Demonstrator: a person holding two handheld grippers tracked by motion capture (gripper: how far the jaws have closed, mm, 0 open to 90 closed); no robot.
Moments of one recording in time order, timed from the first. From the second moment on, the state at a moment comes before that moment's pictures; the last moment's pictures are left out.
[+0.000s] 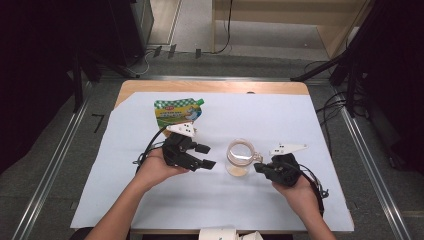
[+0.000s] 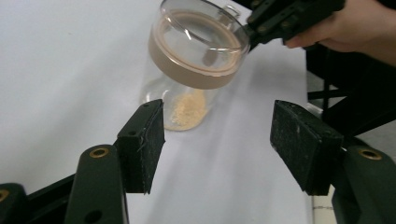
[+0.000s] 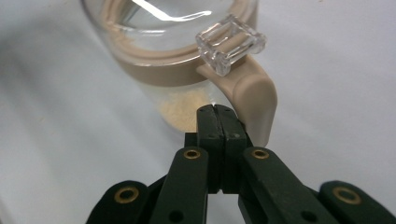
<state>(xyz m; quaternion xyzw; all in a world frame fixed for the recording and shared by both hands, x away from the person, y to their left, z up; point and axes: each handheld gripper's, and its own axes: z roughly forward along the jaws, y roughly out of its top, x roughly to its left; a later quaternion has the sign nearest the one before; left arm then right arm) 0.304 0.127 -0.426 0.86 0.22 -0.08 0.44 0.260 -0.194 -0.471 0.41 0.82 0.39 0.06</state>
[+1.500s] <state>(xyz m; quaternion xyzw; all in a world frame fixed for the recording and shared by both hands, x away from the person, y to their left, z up) 0.335 0.047 -0.453 0.88 0.20 -0.03 0.43 0.303 -0.193 -0.498 0.43 0.81 0.39 0.10</state>
